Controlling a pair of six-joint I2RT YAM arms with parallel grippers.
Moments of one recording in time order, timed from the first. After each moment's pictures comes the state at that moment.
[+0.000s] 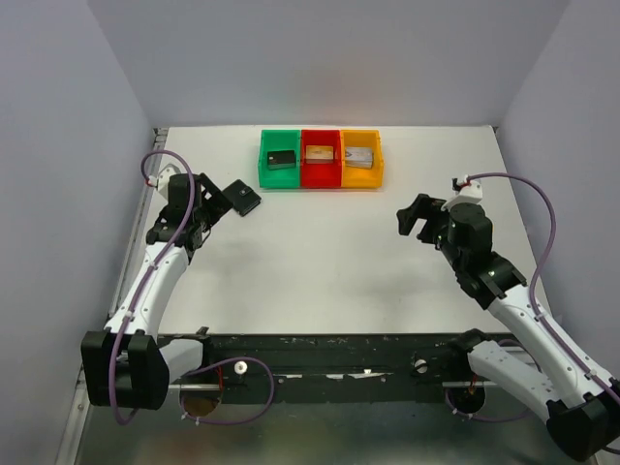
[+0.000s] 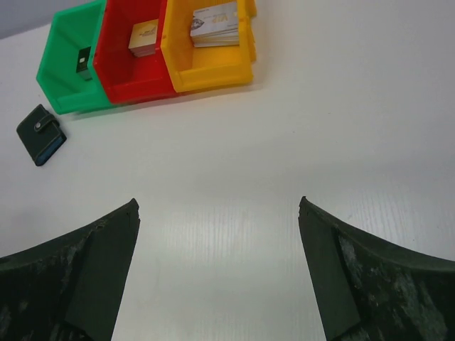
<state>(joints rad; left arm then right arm) -0.08 1.14 0.87 -0.36 -0.17 -0.76 0.44 0.83 0.73 -0.25 0.27 0.42</state>
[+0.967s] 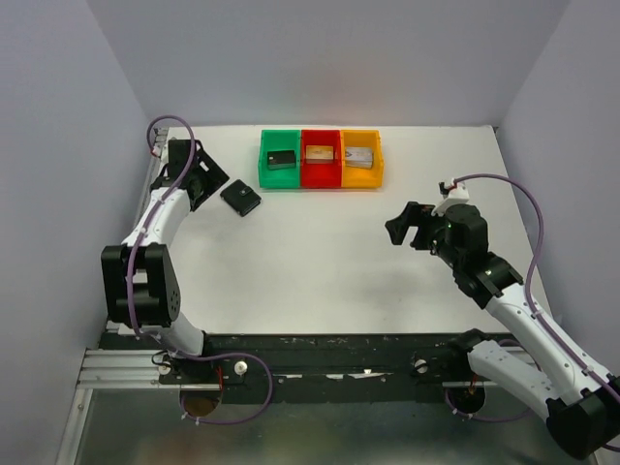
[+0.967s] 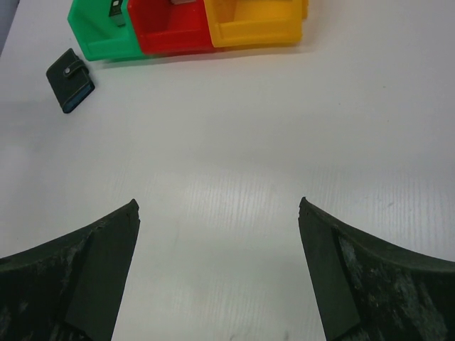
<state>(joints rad) 0.03 1.56 1.18 -0.38 -0.06 -0.71 0.44 0.84 0.71 -0.26 0.10 0.41</state>
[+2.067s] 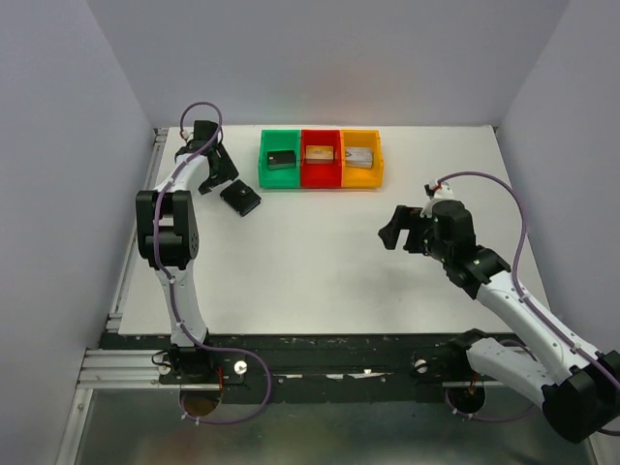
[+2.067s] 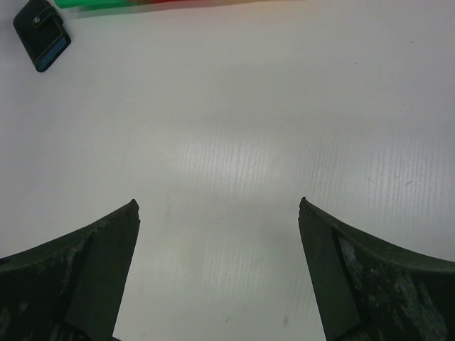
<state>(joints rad) 0.00 2.11 1.67 -0.53 -0.13 -0.52 0.44 0.95 0.71 -0.29 0.03 0.41</state>
